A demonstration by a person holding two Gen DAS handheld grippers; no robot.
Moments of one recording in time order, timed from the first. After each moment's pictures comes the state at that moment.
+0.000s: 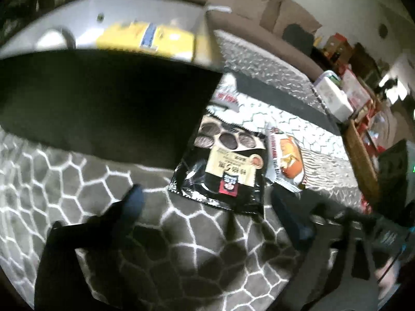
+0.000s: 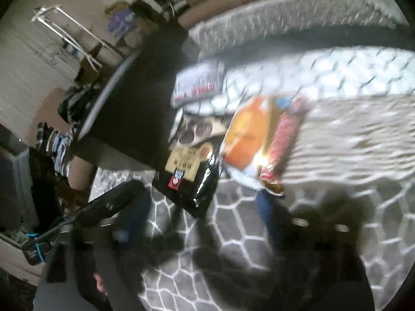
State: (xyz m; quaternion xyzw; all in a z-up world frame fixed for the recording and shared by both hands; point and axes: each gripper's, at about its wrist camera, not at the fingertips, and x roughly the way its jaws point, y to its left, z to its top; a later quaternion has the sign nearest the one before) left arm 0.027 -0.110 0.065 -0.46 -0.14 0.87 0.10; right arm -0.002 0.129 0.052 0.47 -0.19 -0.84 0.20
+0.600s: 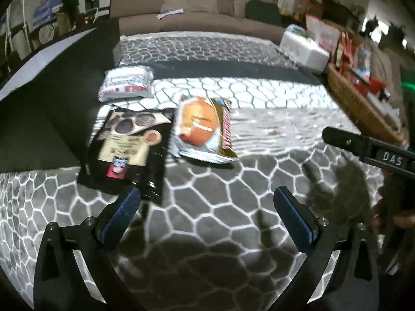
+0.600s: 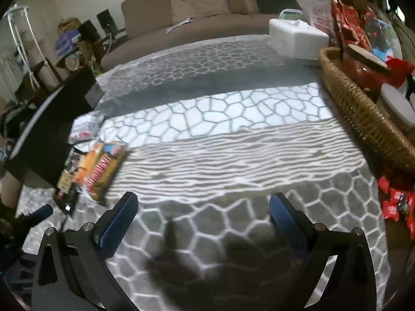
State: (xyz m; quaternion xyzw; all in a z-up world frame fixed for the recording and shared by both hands) left arm 0.056 0.030 0.057 -0.45 0.01 0.89 0.12; right arm 0.026 0.259 0.051 0.43 -0.09 -0.90 0.00
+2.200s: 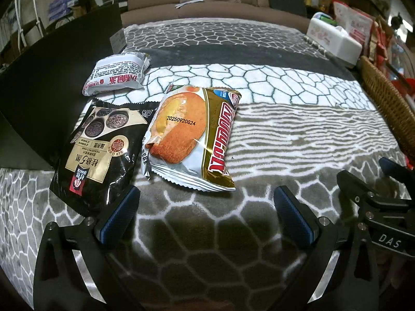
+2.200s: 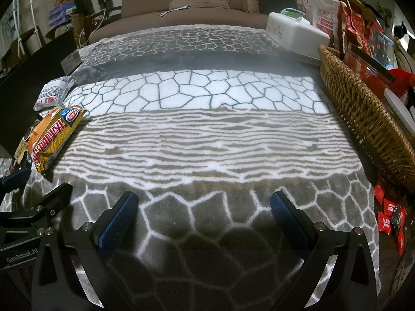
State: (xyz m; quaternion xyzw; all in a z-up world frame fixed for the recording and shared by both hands) left arm 0.018 0.067 0.022 -0.47 0.02 0.88 0.05; right arm 0.015 0.253 0.011 0.45 -0.01 -0.89 -0.04
